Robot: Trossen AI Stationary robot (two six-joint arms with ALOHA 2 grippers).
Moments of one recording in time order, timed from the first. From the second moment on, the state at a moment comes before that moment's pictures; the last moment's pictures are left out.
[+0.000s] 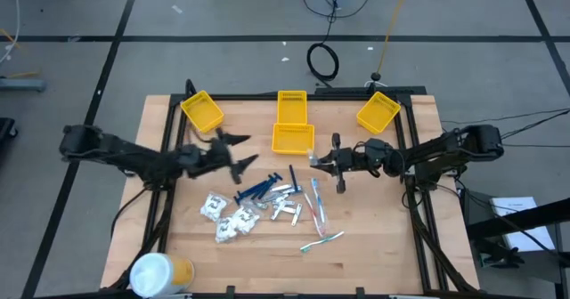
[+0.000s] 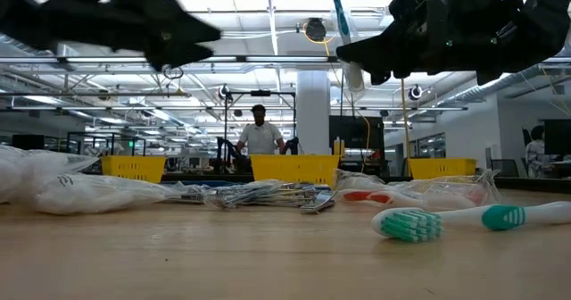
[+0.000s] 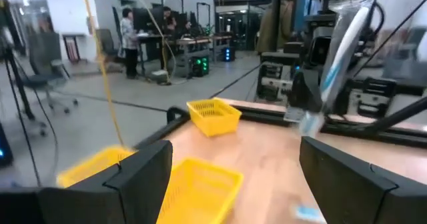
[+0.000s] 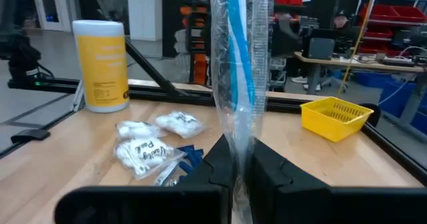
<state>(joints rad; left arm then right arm) -0.05 1.17 0.34 0.88 -0.42 0.04 -0.09 1.39 0.36 1.06 -0.16 -0.07</state>
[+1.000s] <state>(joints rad) 0.00 1.77 0.97 0.76 -0.10 0.02 -0.09 1.39 0.36 1.07 -0.15 -0.06</state>
